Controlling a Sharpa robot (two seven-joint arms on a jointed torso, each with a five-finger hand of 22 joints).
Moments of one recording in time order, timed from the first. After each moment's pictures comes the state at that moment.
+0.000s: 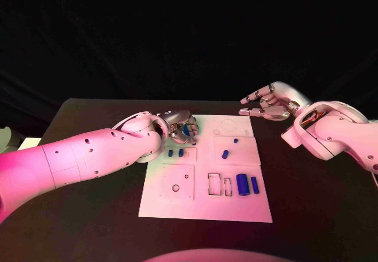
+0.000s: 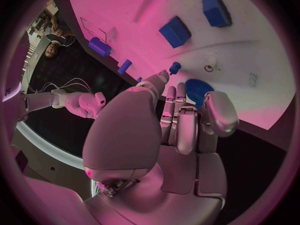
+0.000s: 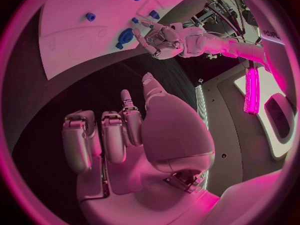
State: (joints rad) left arm 1.24 -0.58 -0.08 1.34 -1.35 -0.23 -0.12; left_hand 1.45 -0.22 0.37 0.15 0.14 1.00 0.11 0.23 0.20 1.05 0.06 0.33 0.18 1.47 -0.02 1.41 1.28 0.11 1.45 0.08 1.18 1.17; right arm 1.26 -0.99 0.00 1.59 -1.02 -0.40 0.05; right_hand 1.32 -0.06 0.02 0.16 0.16 1.03 0.14 0.06 0.07 1.47 0.04 1.35 1.31 1.47 -0.02 1.55 1.31 0.01 1.47 0.09 1.56 1.31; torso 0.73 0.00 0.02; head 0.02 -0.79
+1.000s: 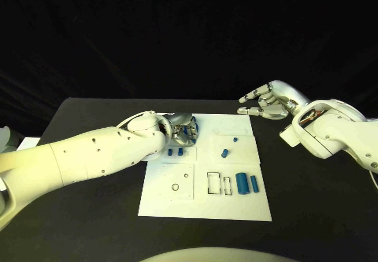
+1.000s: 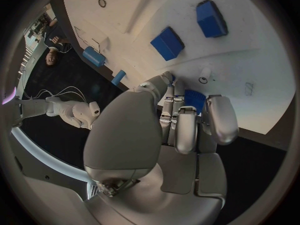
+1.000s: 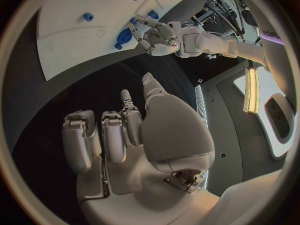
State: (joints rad) left arm 1.23 -0.54 -0.08 1.30 -1.41 -0.15 -0.19; left_hand 1.46 -0.20 0.41 0.11 0.14 1.05 0.10 0.20 0.18 1.13 0.04 0.30 0.15 1.47 -0.03 1.40 1.26 0.09 1.46 0.07 1.24 1.24; right arm 1.26 -0.99 0.00 1.60 -1.02 -0.40 0.05; right_hand 1.33 -0.06 0.02 0.16 0.16 1.03 0.14 0.06 0.07 1.47 0.04 1.35 1.31 1.47 -0.02 1.55 1.31 0.01 1.47 0.09 1.56 1.31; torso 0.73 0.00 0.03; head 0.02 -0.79
